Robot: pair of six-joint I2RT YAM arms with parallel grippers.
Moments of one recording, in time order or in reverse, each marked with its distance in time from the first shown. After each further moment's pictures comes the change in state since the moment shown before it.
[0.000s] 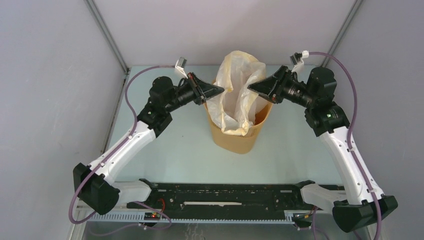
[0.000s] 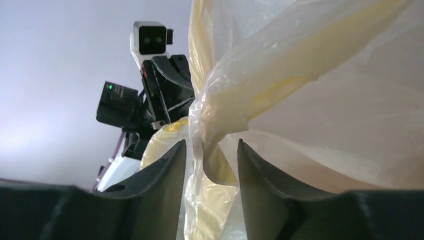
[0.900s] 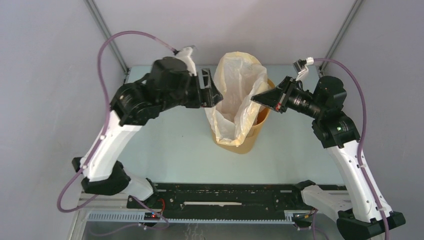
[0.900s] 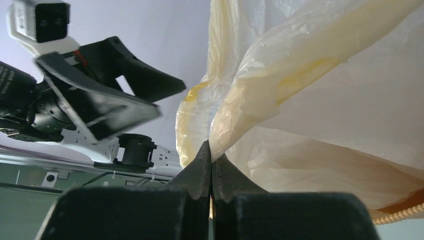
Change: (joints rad) left arm -0.349 0.191 1.024 -1.293 -0.602 0.434; right arm 0.044 -0.105 0.000 -0.090 -0.029 -0.026
